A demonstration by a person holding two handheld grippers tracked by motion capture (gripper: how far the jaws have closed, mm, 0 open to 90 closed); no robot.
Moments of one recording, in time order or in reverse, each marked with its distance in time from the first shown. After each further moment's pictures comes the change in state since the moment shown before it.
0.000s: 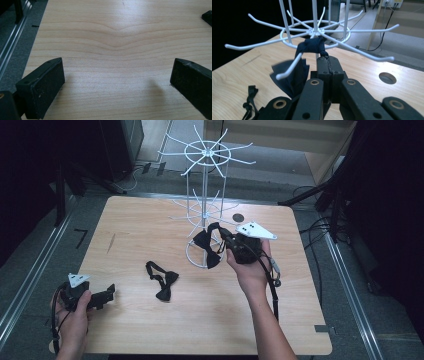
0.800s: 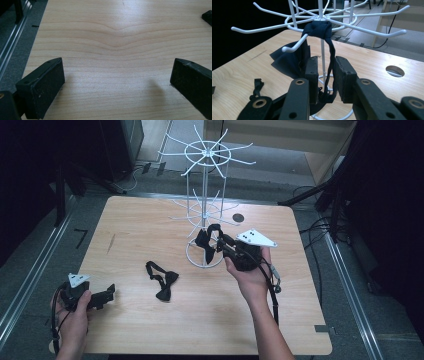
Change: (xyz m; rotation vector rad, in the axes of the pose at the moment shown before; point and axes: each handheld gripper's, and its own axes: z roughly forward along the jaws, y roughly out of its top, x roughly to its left) left arm 0.000 0.000 0.000 0.003 -0.001 0.004; right arm 0.001 -0.018 -0.004 0.004 0.034 0.020
